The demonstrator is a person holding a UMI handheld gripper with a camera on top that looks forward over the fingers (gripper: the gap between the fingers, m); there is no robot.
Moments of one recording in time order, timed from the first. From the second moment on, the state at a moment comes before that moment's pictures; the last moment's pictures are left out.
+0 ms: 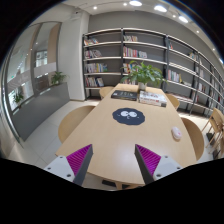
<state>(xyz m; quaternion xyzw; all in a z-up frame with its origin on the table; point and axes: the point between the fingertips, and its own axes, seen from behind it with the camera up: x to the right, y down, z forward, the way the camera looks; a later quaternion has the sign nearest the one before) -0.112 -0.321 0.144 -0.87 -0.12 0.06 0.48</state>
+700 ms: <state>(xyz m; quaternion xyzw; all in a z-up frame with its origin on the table) 0.166 -0.253 0.038 -0.91 0.02 -0.07 0.41</state>
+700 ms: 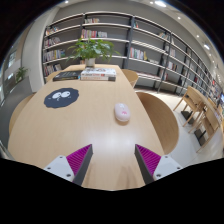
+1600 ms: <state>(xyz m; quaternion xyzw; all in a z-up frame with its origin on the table) 0.215 -0.060 -0.005 -0.93 0.06 -0.03 0.35</state>
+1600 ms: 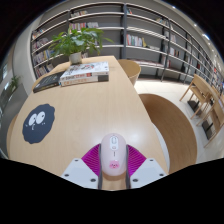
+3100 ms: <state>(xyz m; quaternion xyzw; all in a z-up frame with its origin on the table) -0.068 0.028 0.110 -0.91 0.03 -0.02 0.42</state>
